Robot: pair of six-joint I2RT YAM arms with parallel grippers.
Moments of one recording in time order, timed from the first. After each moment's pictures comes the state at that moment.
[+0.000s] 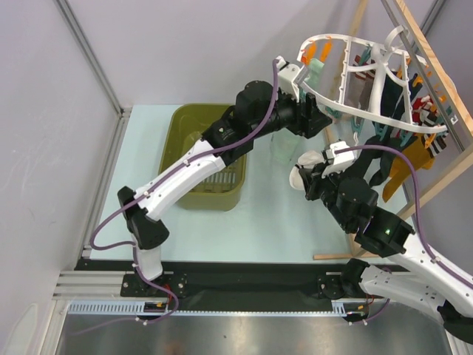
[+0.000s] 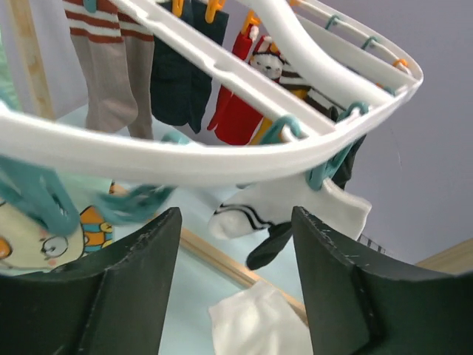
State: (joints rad) left arm -0.92 1.87 2.12 -0.28 0.17 -0.32; right arm 0.91 0.73 0.93 -0.33 0.50 0.21
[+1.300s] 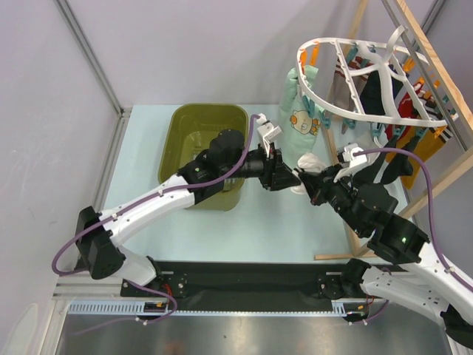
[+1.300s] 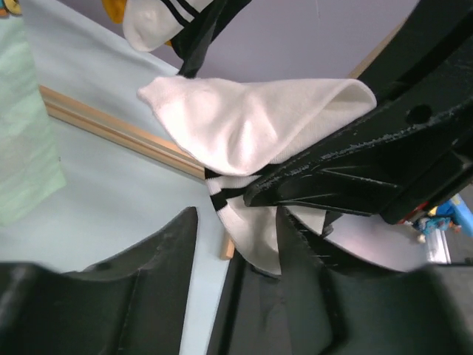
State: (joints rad) left arm -0.91 1.45 1.33 -0.04 0.50 -0.40; right arm 0.91 0.65 0.94 -0.36 0.37 0.30
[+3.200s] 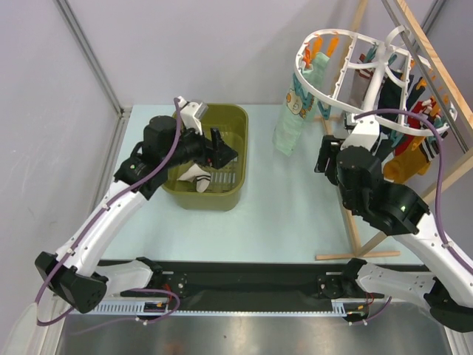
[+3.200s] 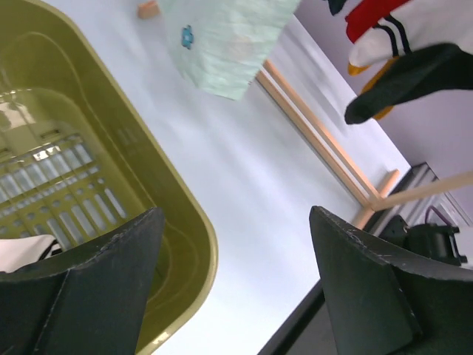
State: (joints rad) left arm -0.50 1.18 1.28 -0.42 0.32 -0.31; right arm 0.85 0.95 1.37 -0.77 0.85 0.34
